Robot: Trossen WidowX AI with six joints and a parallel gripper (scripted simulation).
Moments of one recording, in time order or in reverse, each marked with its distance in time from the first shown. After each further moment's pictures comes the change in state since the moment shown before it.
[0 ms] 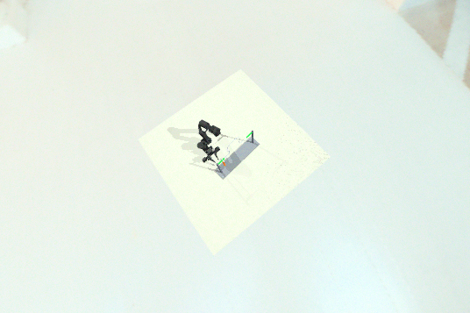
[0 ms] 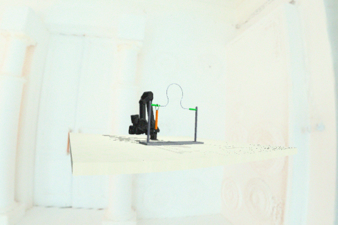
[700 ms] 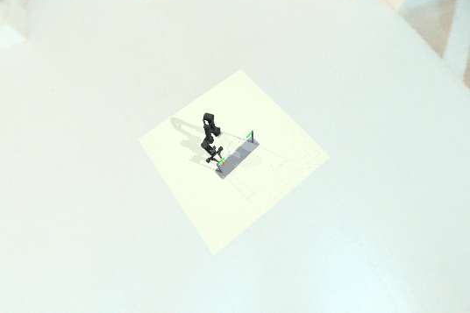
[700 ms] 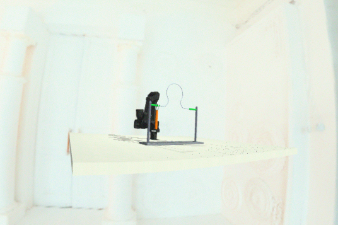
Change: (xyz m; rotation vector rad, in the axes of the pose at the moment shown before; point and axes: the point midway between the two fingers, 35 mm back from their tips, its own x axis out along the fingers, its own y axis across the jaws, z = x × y) arm 0.035 0.020 0.049 0.006 -0.016 0.052
